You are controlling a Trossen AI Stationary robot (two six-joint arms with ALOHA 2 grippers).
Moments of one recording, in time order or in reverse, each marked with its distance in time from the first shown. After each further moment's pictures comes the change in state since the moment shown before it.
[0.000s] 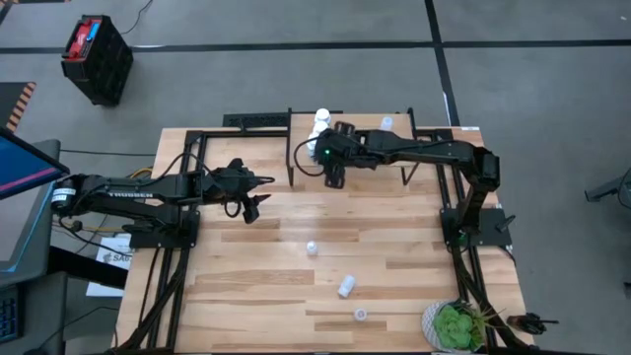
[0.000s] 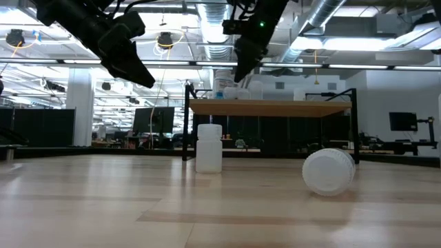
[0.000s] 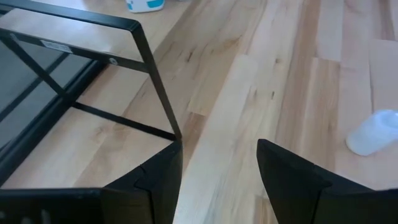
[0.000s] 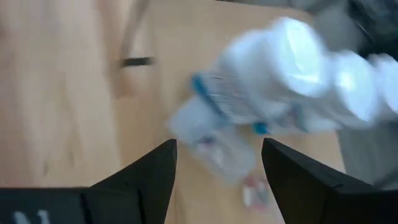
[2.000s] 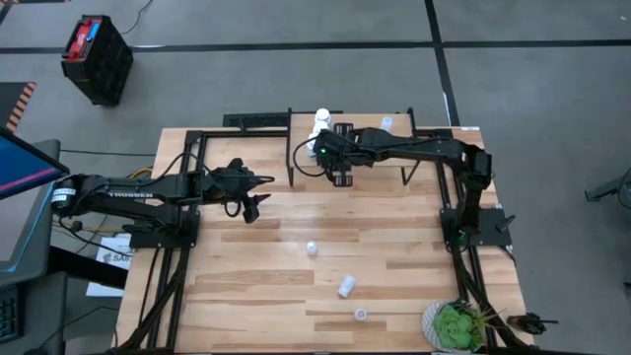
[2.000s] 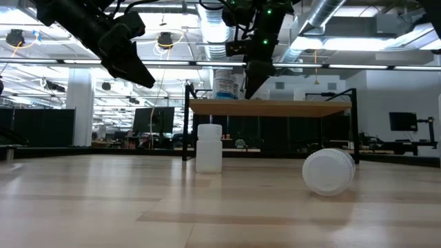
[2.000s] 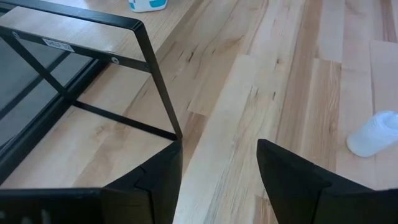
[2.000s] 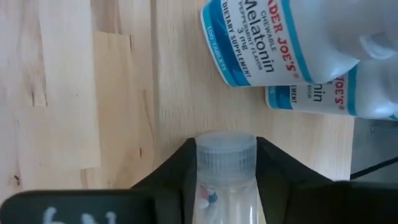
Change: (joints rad) left arm 0.000 0.000 0.000 0.000 0.000 -0.007; right arm -0.051 0.064 0.000 -0.088 0.025 -0.141
